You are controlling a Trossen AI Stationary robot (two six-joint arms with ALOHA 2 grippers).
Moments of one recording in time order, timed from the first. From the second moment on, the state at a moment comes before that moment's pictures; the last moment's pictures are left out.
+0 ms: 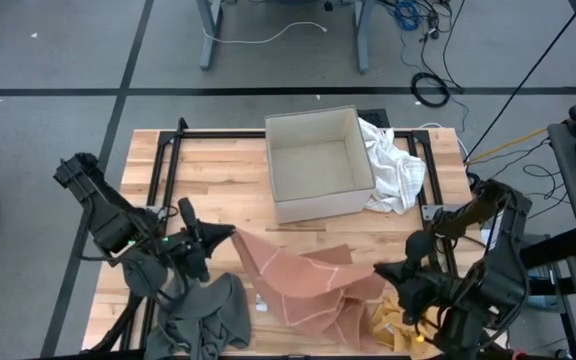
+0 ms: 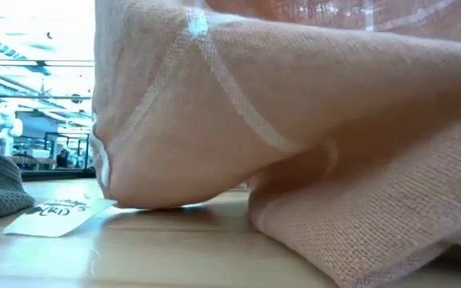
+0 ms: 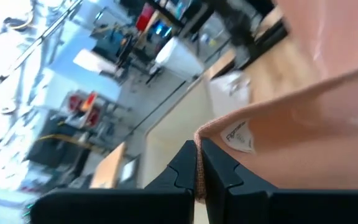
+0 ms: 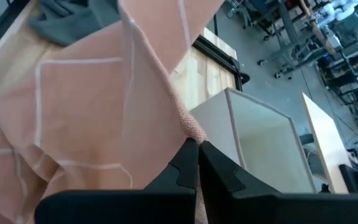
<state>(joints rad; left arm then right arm) -0.77 1.25 1.36 -0.73 -1.14 0.37 1.01 1.62 1.84 -1.57 1.02 0.59</state>
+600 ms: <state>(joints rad) -0.45 1.25 1.33 -1.01 -0.87 0.03 0.78 1.58 1.84 -1.55 1.00 0.48</state>
